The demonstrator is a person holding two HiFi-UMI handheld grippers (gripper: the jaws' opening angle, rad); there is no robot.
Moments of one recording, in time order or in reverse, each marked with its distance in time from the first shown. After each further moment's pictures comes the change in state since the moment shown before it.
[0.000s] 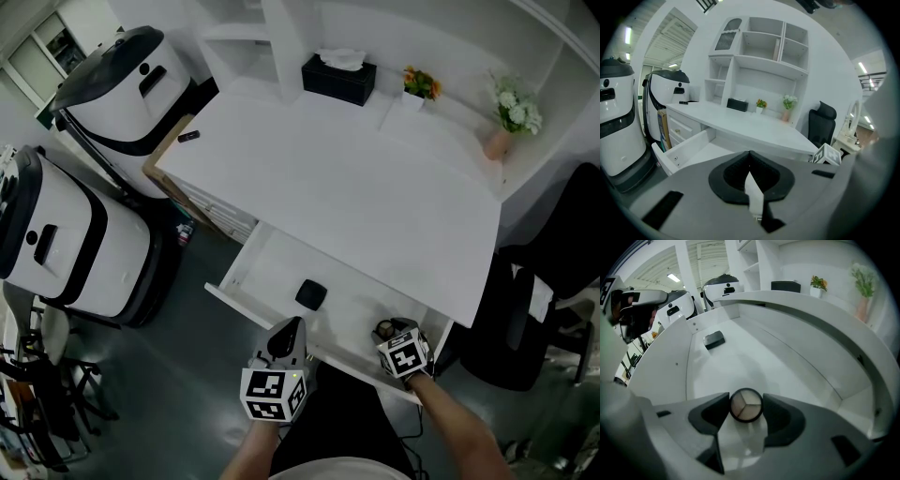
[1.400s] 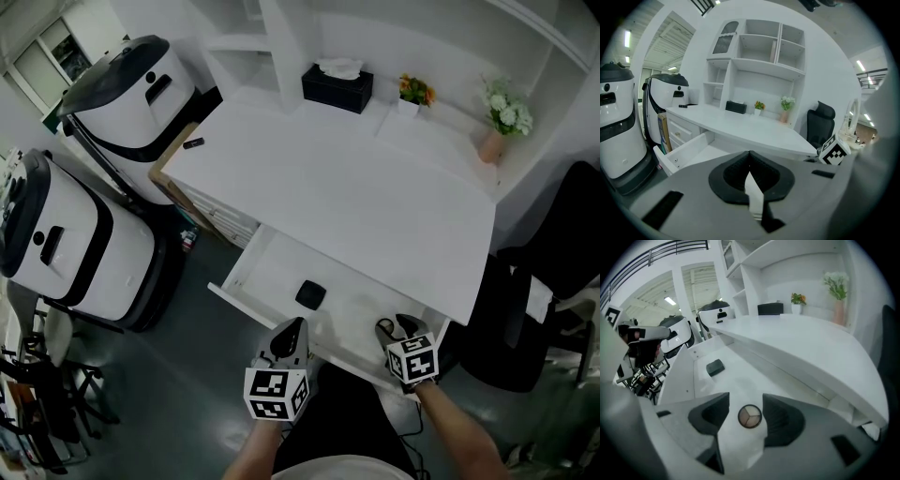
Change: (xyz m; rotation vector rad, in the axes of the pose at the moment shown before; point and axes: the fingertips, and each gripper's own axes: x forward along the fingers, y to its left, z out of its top) left arm -0.010 -0.012 0.005 0.021 -0.019 0.003; right arm -0.053 -0.005 0.032 0.141 -0.233 -0.009
